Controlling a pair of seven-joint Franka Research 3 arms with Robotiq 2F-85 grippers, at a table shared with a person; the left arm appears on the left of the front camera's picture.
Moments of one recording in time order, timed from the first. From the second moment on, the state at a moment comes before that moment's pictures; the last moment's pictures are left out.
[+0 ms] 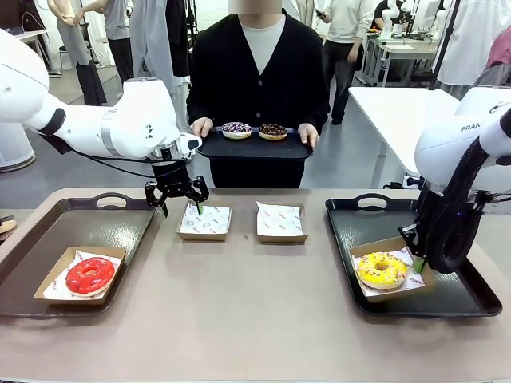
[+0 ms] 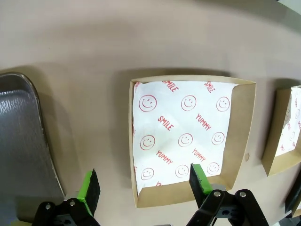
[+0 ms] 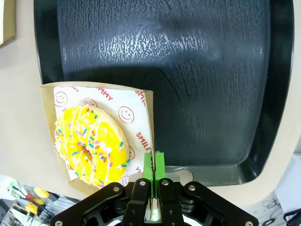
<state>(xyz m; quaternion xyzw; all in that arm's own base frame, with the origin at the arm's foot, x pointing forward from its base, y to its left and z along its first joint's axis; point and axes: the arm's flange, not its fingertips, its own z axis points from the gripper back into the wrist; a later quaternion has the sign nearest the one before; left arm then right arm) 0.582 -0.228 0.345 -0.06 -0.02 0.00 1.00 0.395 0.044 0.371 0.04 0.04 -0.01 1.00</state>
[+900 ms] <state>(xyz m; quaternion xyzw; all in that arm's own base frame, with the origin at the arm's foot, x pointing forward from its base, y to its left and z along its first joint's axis) 0.591 -0.232 0.338 -0.05 -0.01 0.00 1.00 0.397 0.047 0.365 0.04 0.04 -0.01 1.00</state>
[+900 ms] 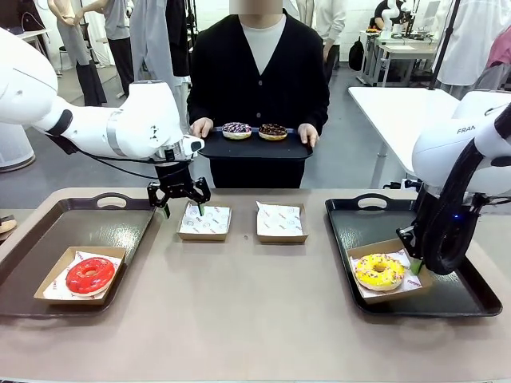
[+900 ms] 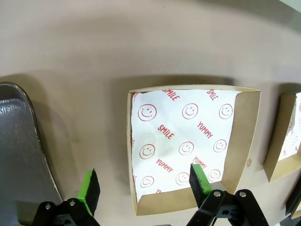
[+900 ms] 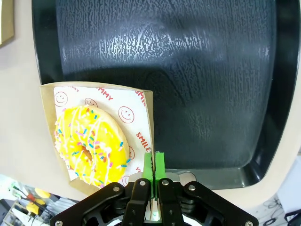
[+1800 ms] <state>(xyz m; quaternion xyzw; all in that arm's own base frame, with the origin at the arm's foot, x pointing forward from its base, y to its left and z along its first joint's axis) 0.598 -0.230 0.331 -0.05 0.01 0.00 1.00 0.397 0.050 0.363 0.04 0.04 -0.01 1.00</state>
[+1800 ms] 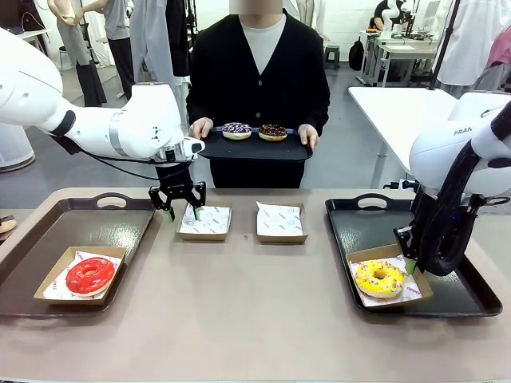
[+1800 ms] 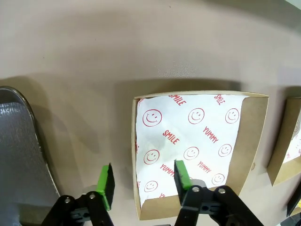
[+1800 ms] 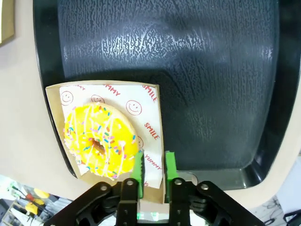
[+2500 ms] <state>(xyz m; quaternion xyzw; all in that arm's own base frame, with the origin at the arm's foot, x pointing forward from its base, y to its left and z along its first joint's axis) 0.600 -0.233 0.329 -0.04 0.01 0.00 1.00 0.397 0.050 0.362 0.04 0.04 -0.01 1.00</state>
